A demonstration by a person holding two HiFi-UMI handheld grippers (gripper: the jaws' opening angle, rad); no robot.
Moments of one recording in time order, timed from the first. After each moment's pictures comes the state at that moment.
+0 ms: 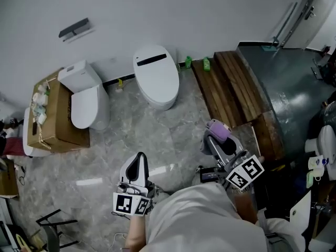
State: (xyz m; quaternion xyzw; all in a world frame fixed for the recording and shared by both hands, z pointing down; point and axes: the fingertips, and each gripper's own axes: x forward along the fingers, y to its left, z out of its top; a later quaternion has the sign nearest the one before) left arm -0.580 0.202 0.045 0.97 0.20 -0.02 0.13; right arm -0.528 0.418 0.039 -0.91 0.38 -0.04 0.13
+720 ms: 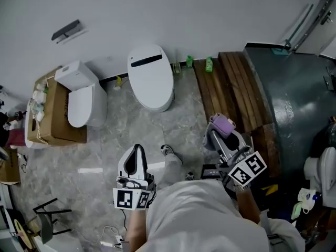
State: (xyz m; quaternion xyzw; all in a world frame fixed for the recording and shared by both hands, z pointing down) left arm -0.436 0.343 0.039 0.99 0.12 -0.03 0.09; right arm -0.369 0.572 0.052 -0.90 0.40 -0.06 0.17
